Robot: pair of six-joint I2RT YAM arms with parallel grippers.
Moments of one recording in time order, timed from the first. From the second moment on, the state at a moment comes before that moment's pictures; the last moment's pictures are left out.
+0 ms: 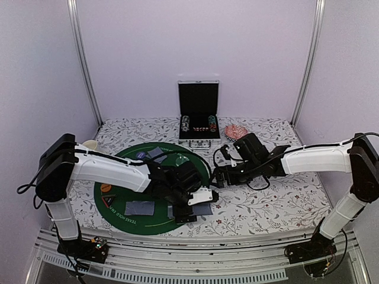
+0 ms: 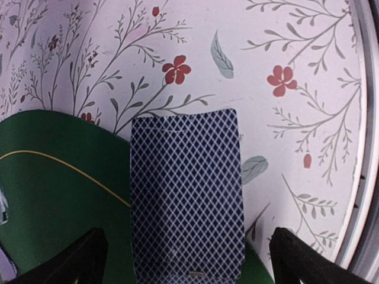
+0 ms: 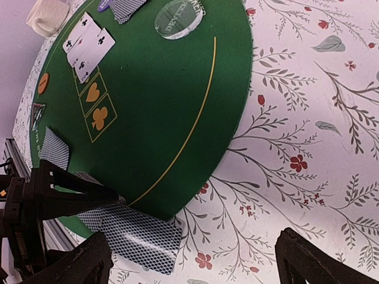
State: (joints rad) left arm -1.13 1.86 1.18 -0.43 -0.04 0.39; right arm 0.80 1.61 0.97 -0.22 -0.17 0.51
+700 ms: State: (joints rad) left arm -1.04 1.89 1.17 -0.42 0.12 0.39; right arm 0.78 1.61 0.93 -0.23 -0.17 0.55
